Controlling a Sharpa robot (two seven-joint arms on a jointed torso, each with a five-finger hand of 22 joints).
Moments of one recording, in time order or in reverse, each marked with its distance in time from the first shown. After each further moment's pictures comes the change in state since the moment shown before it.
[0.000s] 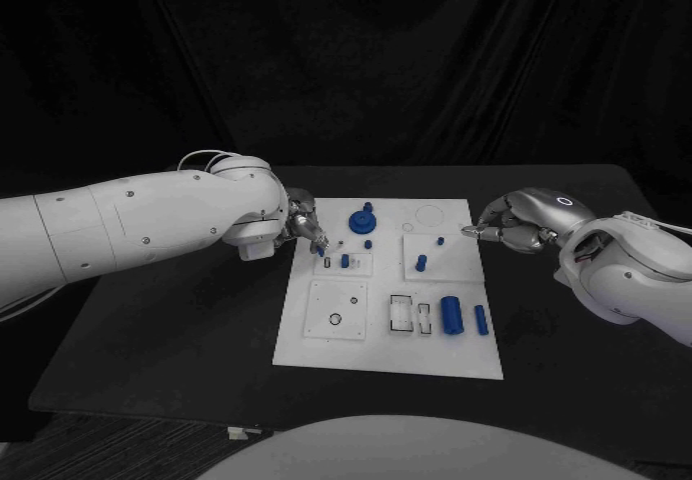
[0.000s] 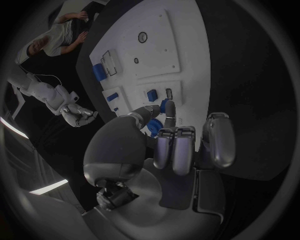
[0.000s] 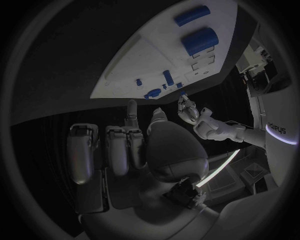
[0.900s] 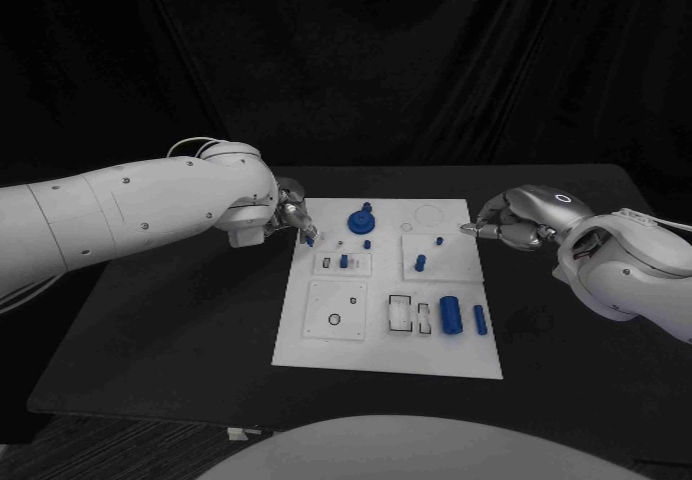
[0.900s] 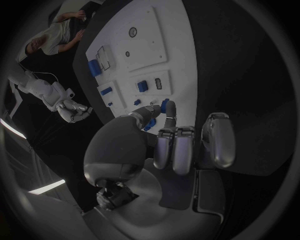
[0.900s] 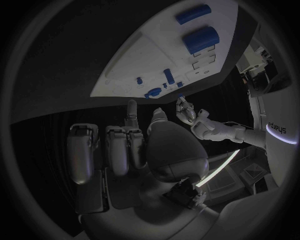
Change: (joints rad) left arm 0.020 0.014 0.001 -0.086 0.000 0.060 0.024; left_hand 0.011 0.003 -0.004 -0.004 0.001 -0.012 0.007 0.000 0.001 0.000 0.000 0.004 0.000 -0.004 0.004 0.000 0.000 0.000 0.000 0.000 0.004 0.000; right arm 0.005 0.002 0.000 -0.004 0.000 0.001 0.000; right_hand -0.004 -0.004 0.000 0.000 0.000 0.000 0.000 0.000 0.001 0.000 0.000 -0.001 0.000 0.000 0.000 0.000 0.000 0.000 0.000 0.000 0.000 0.000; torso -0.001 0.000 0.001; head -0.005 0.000
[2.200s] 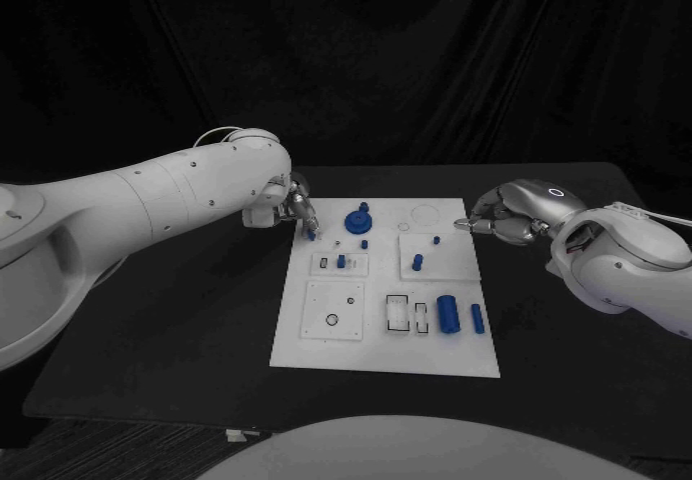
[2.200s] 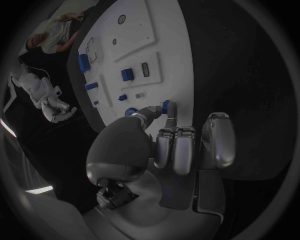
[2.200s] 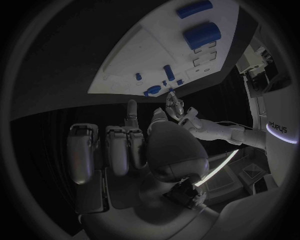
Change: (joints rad) left arm -0.037 0.264 0.000 -0.462 0.001 0.220 0.101; left_hand 0.062 0.045 -0.080 0.019 0.017 -0.025 0.007 -0.033 -0.025 -0.001 0.014 0.004 0.000 0.000 0.007 0.014 0.000 0.000 -0.007 0.007 0.004 0.000; right arm 0.012 0.013 0.000 -0.005 0.000 -0.003 0.002; right_hand -0.004 -0.004 0.000 0.000 0.000 0.000 0.000 0.000 0.000 0.000 0.000 0.000 -0.002 0.000 0.000 0.000 0.000 0.000 0.000 0.000 0.000 0.000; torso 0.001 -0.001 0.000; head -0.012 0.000
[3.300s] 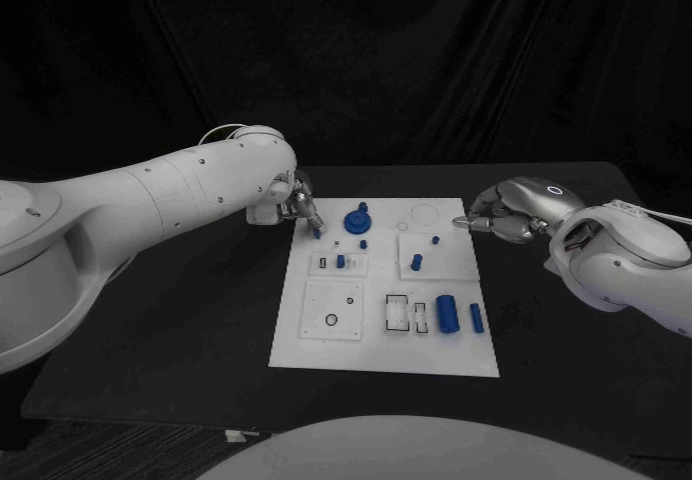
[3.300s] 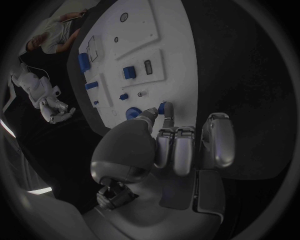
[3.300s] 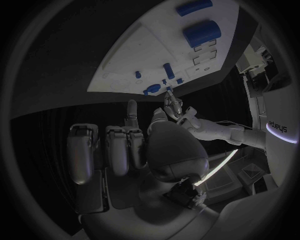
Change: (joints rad) left arm 0.001 0.048 0.000 -0.061 0.001 0.033 0.003; left_hand 0.013 0.062 -0.300 0.117 -0.110 -0.008 -0.007 -0.035 -0.052 0.000 0.000 0.000 0.000 0.004 0.004 0.004 0.000 0.000 -0.006 0.005 0.012 -0.001; right arm 0.005 0.001 0.000 0.004 0.000 -0.006 0.000; right_hand 0.000 0.000 0.000 0.000 -0.004 0.000 0.000 0.000 0.000 0.000 0.000 0.000 0.000 0.000 0.000 0.000 0.000 0.000 0.000 0.000 0.004 -0.001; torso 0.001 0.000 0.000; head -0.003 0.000
